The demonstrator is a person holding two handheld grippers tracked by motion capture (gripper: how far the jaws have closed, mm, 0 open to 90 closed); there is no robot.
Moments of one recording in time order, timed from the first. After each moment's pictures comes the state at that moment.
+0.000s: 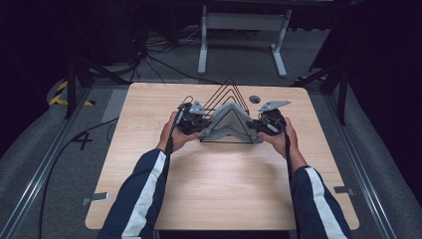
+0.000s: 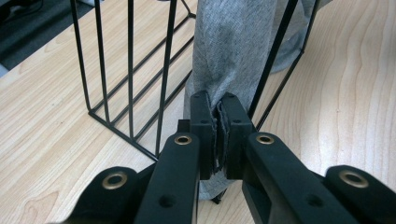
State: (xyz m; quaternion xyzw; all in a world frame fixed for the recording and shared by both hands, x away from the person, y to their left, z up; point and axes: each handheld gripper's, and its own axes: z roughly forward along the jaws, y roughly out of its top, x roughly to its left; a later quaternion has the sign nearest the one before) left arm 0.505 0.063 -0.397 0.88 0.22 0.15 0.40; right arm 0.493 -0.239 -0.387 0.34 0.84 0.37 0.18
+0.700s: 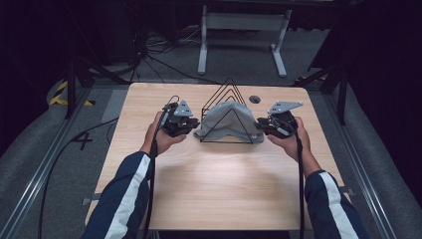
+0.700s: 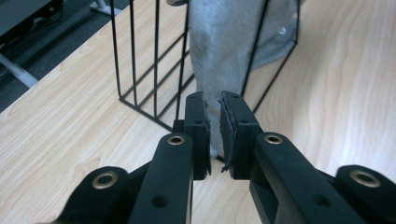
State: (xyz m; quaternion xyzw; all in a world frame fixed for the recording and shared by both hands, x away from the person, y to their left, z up) left arm 0.475 0.102 -0.373 0.88 0.21 0.17 0.39; right arm 0.462 -0.253 -0.357 0.31 0.85 0.37 0.22
